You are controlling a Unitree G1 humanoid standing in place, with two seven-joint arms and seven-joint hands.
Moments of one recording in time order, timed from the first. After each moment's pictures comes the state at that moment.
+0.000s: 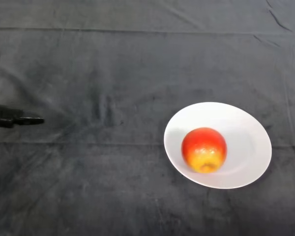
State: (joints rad) left arm -0.68 0.57 0.07 1.16 -0.26 -0.60 -0.32; right arm -0.60 -0.49 -0.87 1.21 0.84 0.34 0.54
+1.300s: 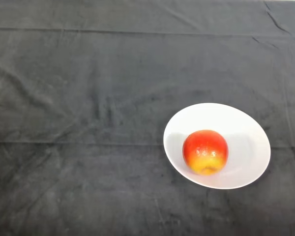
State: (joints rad) left arm -0.48 0.65 0.38 1.20 -0.42 -0.51 -0.17; right arm -0.60 -0.49 -0.87 1.21 0.84 0.34 0.54
